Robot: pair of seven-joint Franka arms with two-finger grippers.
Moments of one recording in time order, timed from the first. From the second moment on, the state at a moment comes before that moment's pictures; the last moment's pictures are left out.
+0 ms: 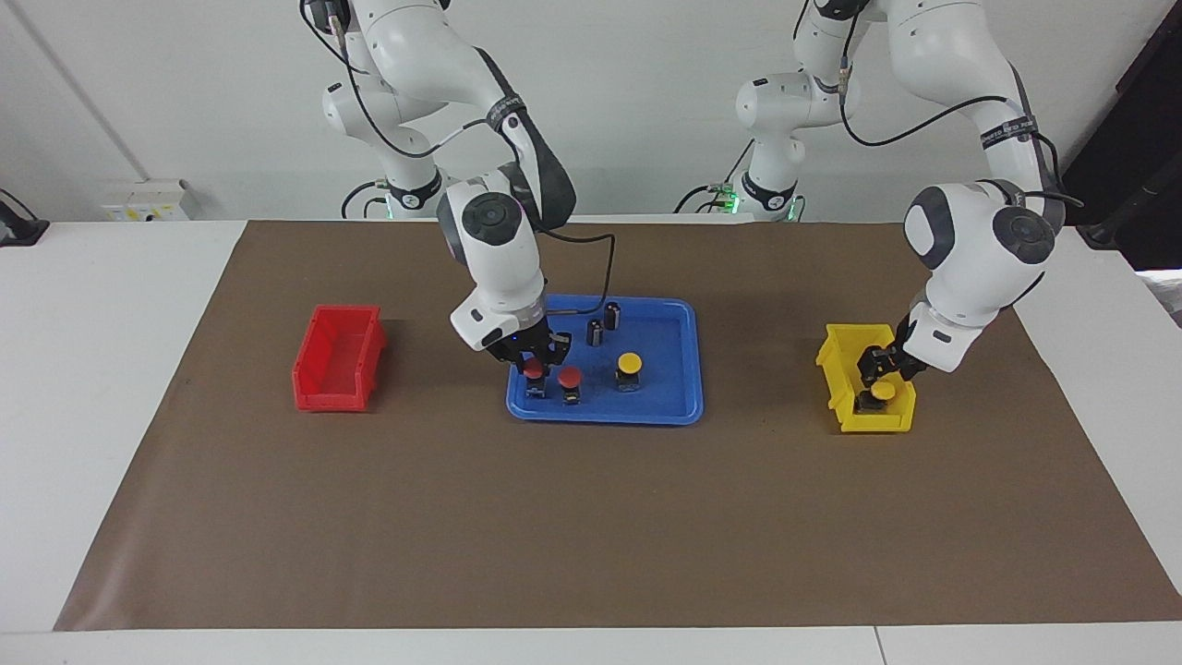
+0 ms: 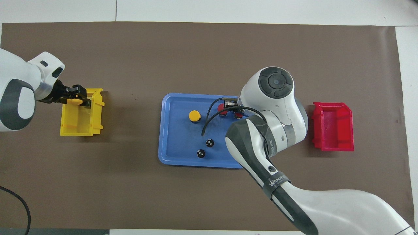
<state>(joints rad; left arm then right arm) 0.04 0.19 -0.09 -1.94 0.02 2.12 -0.11 0.51 0.29 -0.06 -1.86 0.11 2.17 0.54</state>
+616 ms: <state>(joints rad) 0.04 0.19 -0.09 -1.98 0.02 2.20 -0.11 0.51 0.29 -0.06 -1.85 0.11 2.16 0.54</state>
